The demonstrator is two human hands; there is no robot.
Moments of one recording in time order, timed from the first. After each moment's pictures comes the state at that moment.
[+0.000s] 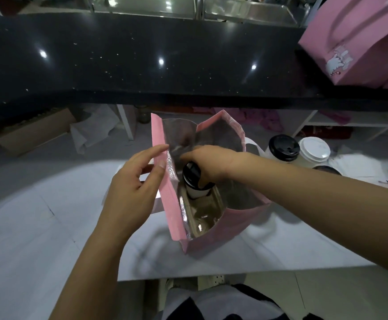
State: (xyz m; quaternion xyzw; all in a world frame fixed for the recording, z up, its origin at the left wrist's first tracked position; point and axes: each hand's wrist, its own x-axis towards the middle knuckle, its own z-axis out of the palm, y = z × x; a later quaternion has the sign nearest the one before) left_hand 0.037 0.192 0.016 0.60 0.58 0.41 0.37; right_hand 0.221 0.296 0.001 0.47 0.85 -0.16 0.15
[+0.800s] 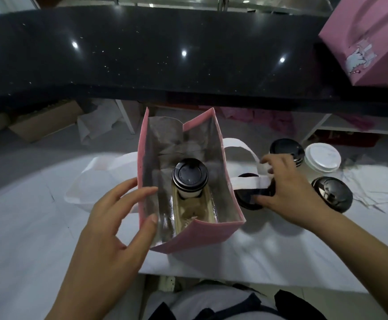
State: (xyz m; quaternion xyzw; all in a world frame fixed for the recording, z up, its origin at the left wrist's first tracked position) left_hand 0.083 0.114 0.042 0.62 0.65 0.35 0.26; right_hand 0.395 0.223 -0.016 0.63 0.74 -0.21 -0.11
